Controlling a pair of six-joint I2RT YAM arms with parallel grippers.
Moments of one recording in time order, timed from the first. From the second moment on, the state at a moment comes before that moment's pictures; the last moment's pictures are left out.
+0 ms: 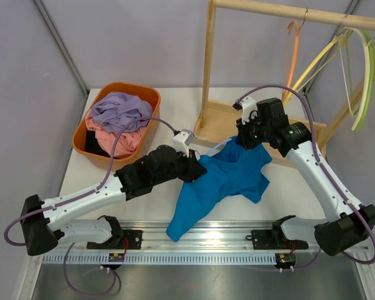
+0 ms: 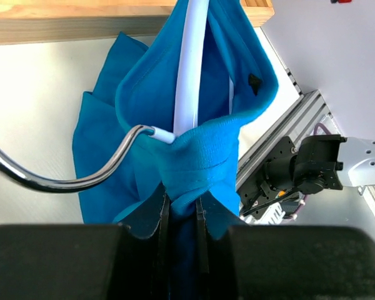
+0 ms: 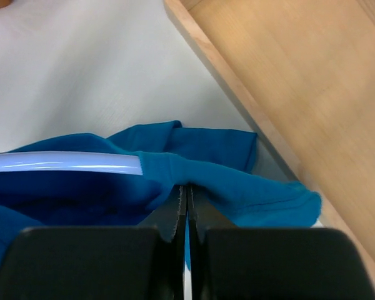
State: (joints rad) left arm -1.03 1.13 0.92 -0.19 -0.03 -0.62; right arm 0.39 1.26 1.32 -0.82 -0.24 -0.13
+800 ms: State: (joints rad) left arm -1.03 0.72 0.81 -0.37 -0.03 -0.15; right arm 0.19 1.04 1.11 -0.68 -0.27 -0.11
